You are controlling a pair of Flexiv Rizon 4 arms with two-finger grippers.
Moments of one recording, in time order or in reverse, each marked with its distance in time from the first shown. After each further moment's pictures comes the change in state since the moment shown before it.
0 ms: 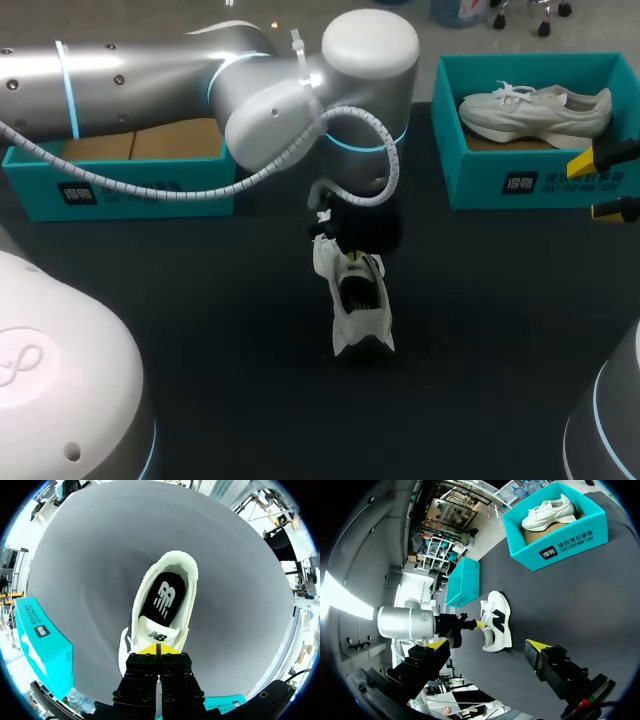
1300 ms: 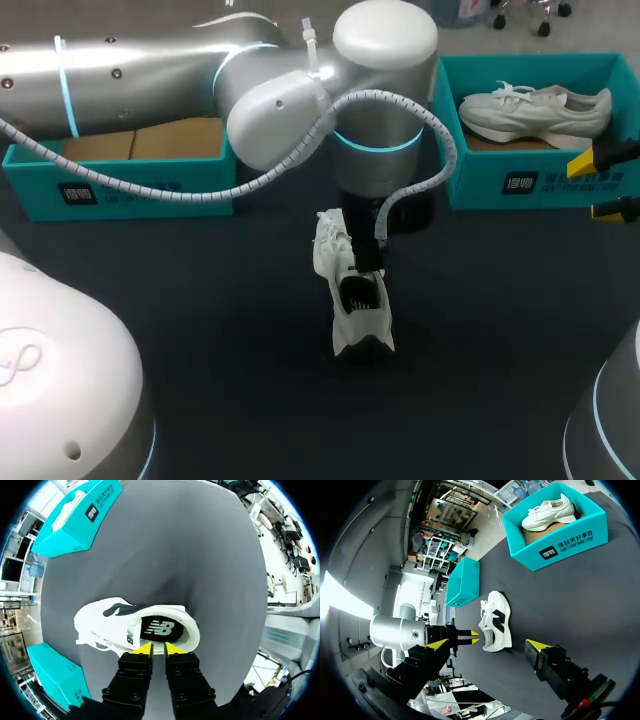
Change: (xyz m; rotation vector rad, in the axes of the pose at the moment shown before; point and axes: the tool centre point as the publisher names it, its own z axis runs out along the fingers) left arm 0.023 -0.060 -0.027 0.051 0.038 -1.258; right arm 0.000 0.000 0.000 0.000 0.000 0.000
